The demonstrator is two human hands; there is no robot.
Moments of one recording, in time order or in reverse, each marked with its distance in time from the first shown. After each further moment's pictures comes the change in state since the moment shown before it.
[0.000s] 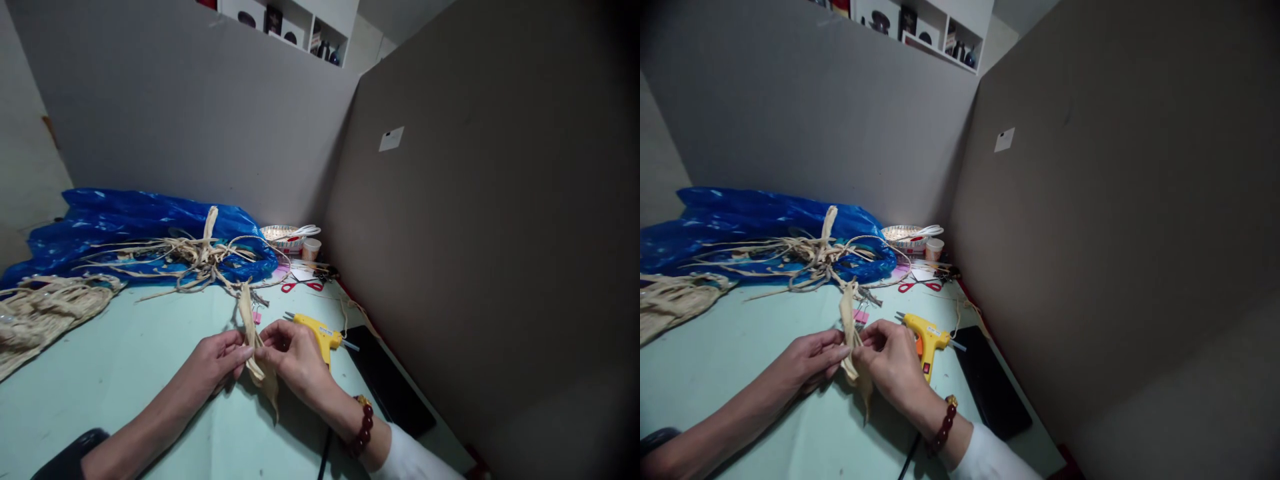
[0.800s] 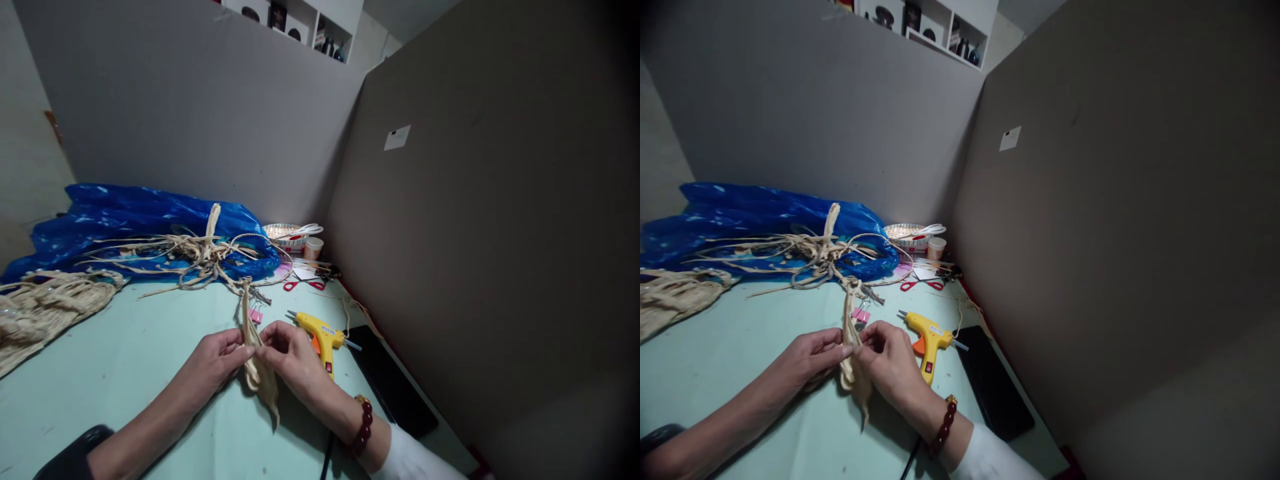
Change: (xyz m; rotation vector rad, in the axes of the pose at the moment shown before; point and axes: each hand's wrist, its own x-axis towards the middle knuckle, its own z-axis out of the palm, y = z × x) left_hand -0.002 0.006 0.004 -0.126 0.026 -0.035; right_hand -0.003 -0.001 0.005 0.118 -0.069 0.011
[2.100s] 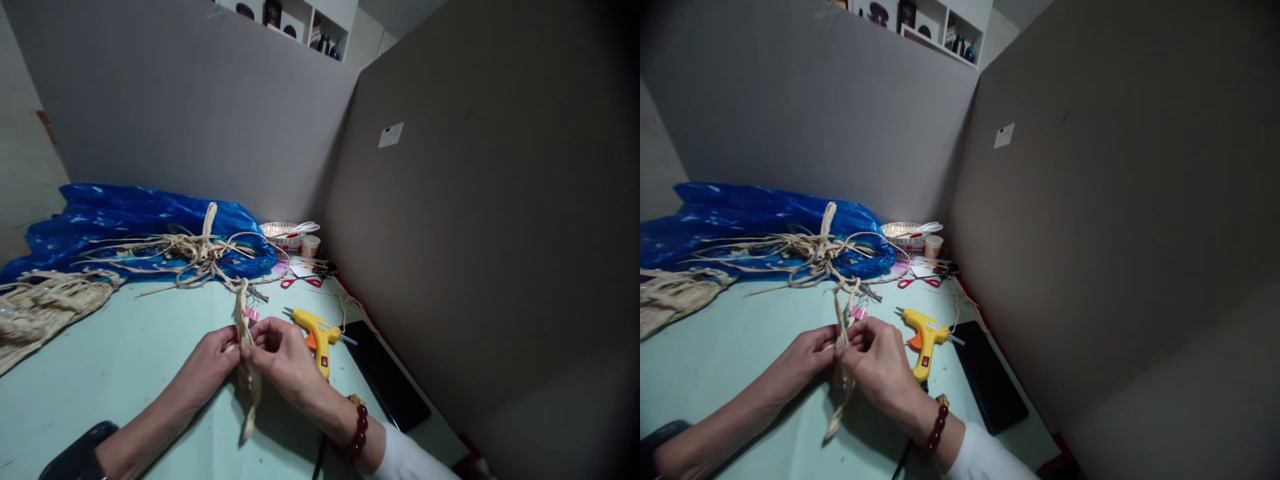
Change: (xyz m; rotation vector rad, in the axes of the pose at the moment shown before) left_hand 0.000 0.004 0.003 0.120 0.082 0.099; right_hand -0.002 -0.010 0.010 0.136 0.037 0.029
